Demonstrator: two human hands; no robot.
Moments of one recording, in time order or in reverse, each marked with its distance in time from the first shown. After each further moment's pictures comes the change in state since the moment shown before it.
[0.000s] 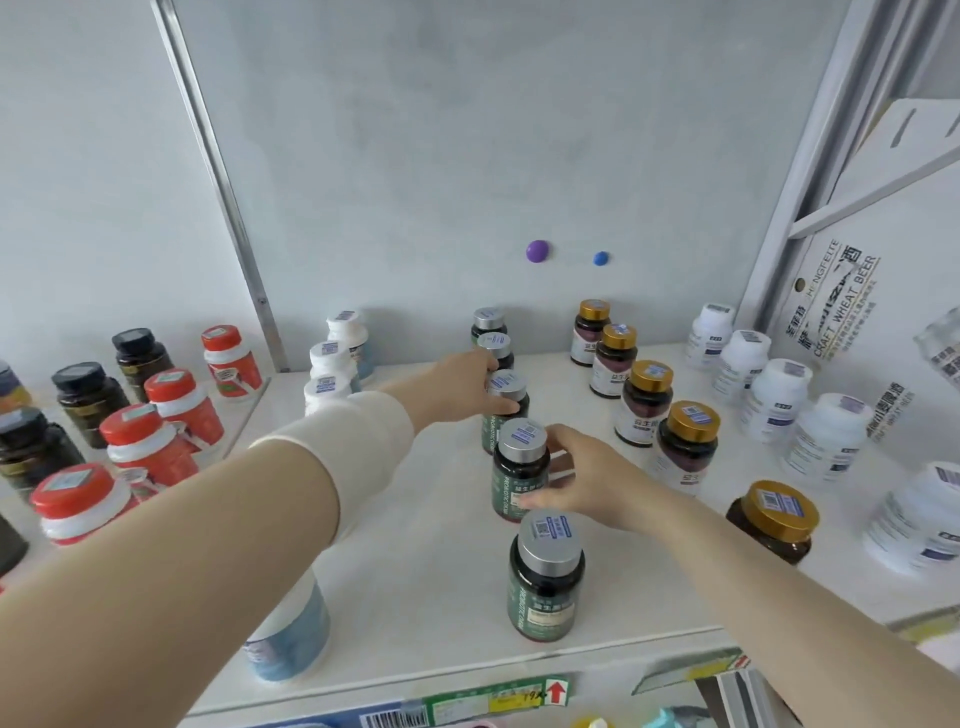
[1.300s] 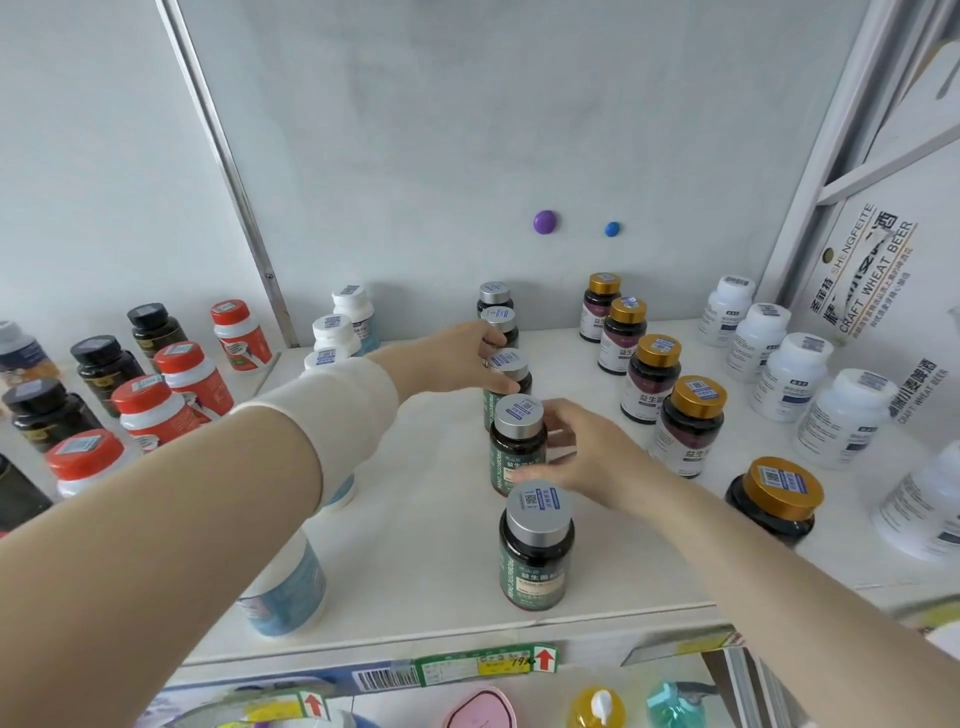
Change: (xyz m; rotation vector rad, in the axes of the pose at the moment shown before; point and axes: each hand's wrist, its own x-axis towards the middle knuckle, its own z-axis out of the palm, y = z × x) left_hand 0.001 -0.006 -0.003 -0.183 -0.062 -0.015; right_hand -0.004 0.003 0.002 0.055 0.048 -0.021
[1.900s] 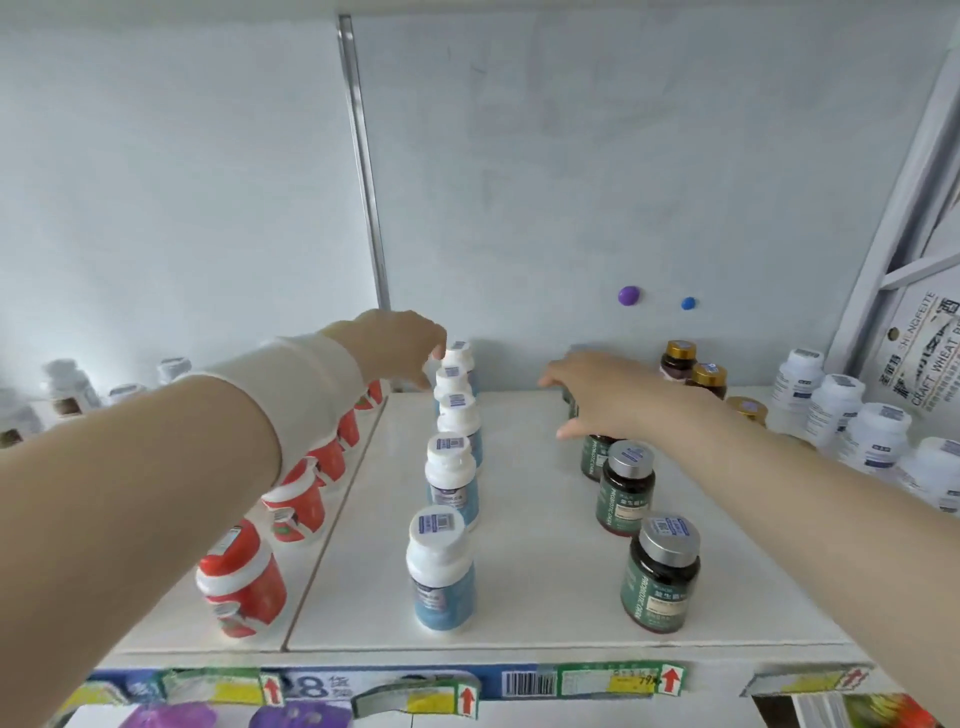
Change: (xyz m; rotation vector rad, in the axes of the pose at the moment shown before) left_hand -0.111 -0.055 -0.131 0.789 0.136 -0.114; right_hand 0.029 -0.142 0.014 -0.994 -0.031 -0.220
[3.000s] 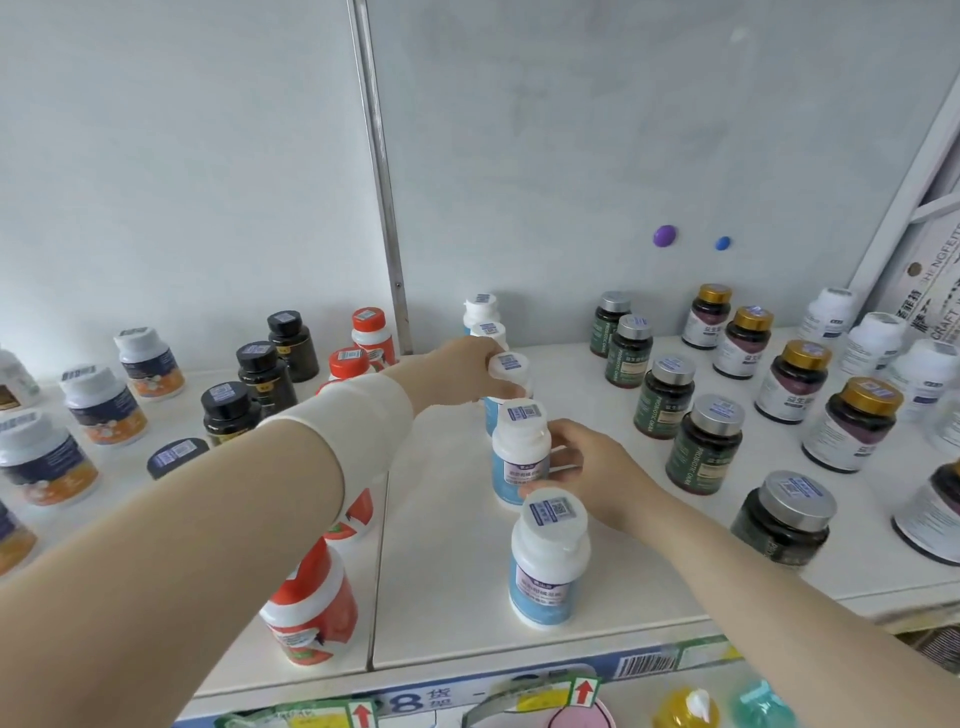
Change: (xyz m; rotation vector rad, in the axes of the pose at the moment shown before) left_hand 0.035 -0.010 0.085 -0.737 -0.094 0.135; right_hand 0.018 -0.076 0.131 1.195 0.140 0.210
